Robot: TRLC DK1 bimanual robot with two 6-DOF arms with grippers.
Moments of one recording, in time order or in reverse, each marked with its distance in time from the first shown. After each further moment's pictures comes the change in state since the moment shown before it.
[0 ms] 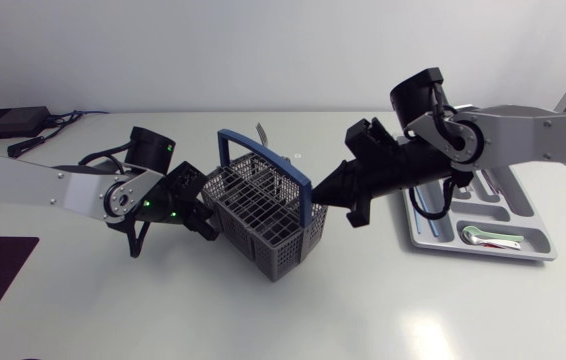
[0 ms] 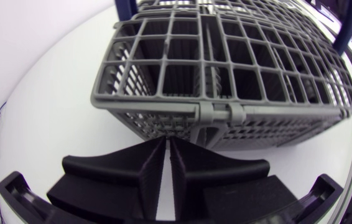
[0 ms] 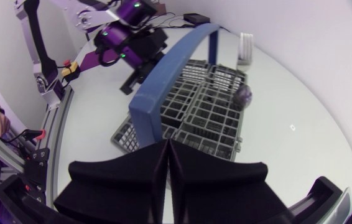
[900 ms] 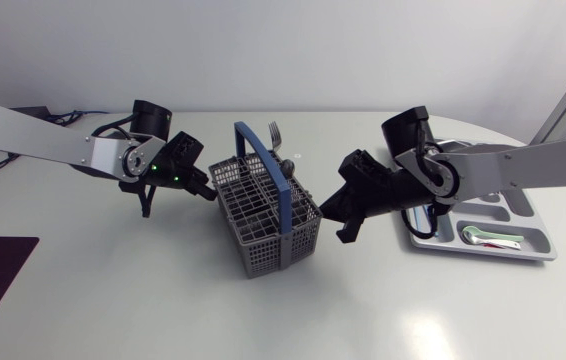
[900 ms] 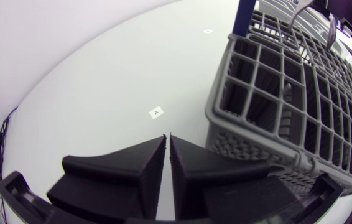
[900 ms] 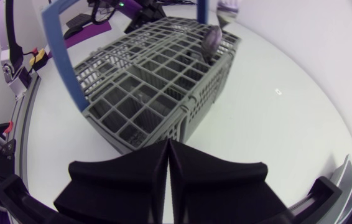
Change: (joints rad) left arm 0.097 0.208 0.273 0.014 0.004 0.024; right arm -0.013 0.092 -0.112 0.225 0.192 0.068
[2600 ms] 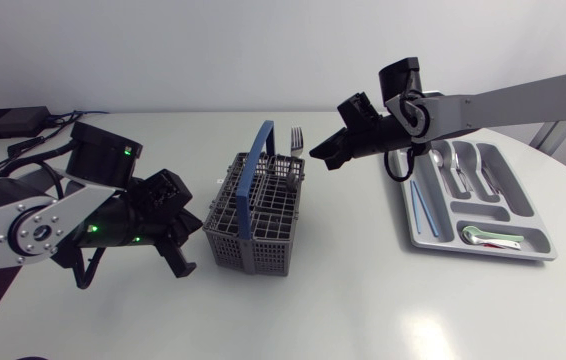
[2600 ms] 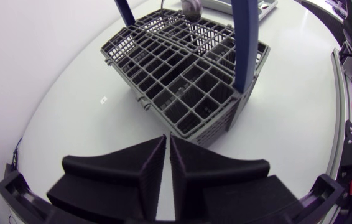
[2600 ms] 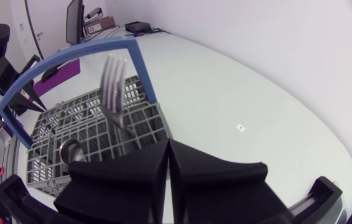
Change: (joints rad) left arm -0.204 -0.645 -0.445 -0.227 -0.027 0.134; right arm -0.097 0.285 0.443 -0.001 -0.071 0.143
